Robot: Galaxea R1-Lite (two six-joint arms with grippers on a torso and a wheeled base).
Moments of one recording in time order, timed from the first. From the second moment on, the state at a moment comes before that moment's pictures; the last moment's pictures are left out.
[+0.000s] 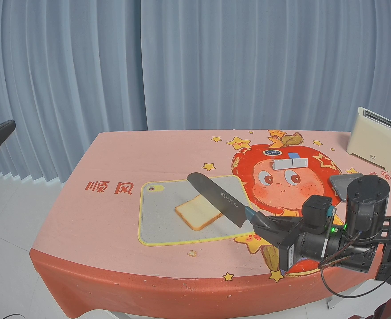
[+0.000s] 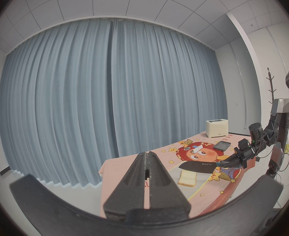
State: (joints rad) left arm -0.05 0.92 -0.78 -0.16 -0.32 0.09; right arm 0.81 1.57 -0.48 -0.67 -0.13 0.06
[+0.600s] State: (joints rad) left arm -0.12 1.04 -0.84 -0.19 -0.32 0.09; right arm 0.81 1.58 -0.48 -0.67 -0.13 0.06
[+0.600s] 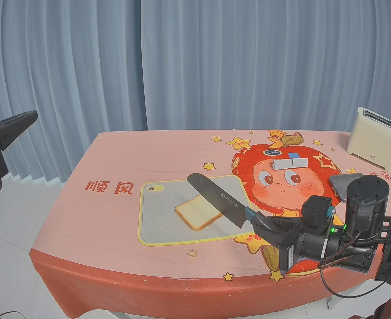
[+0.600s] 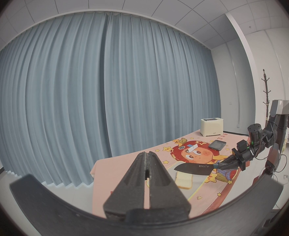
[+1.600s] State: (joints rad) left arm -0.24 1.21 -0.80 -0.39 -0.28 0.08; right arm 0.81 1.59 -0.48 -0.67 -0.13 0.06
